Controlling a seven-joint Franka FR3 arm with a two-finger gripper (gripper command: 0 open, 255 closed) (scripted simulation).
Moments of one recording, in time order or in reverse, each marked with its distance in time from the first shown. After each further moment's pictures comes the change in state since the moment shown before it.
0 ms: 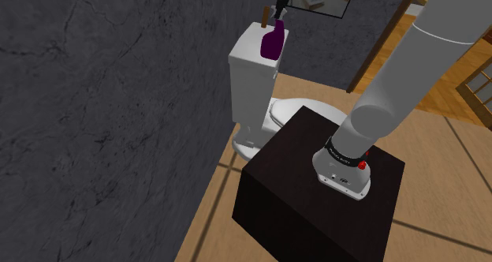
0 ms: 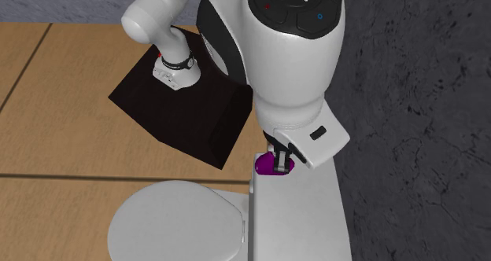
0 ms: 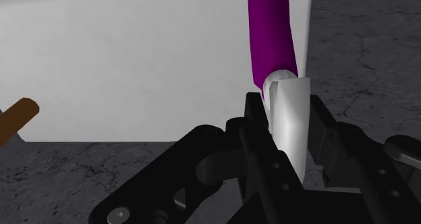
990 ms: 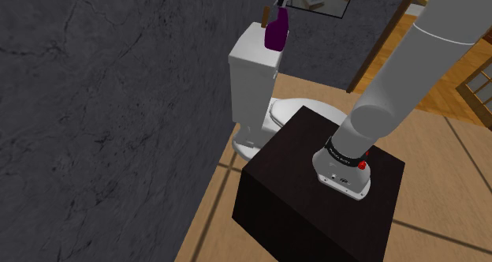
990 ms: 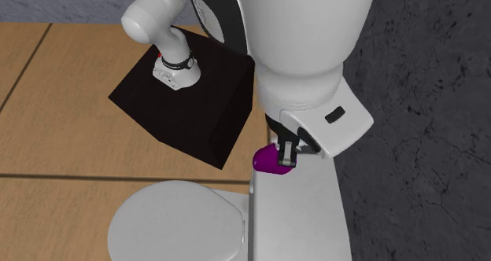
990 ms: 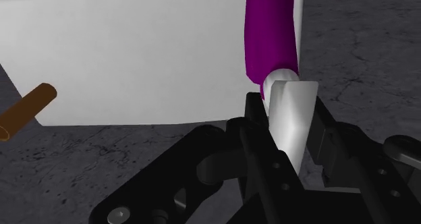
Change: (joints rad) arm -0.001 -0.007 -0.001 0.123 -0.008 -0.130 0.012
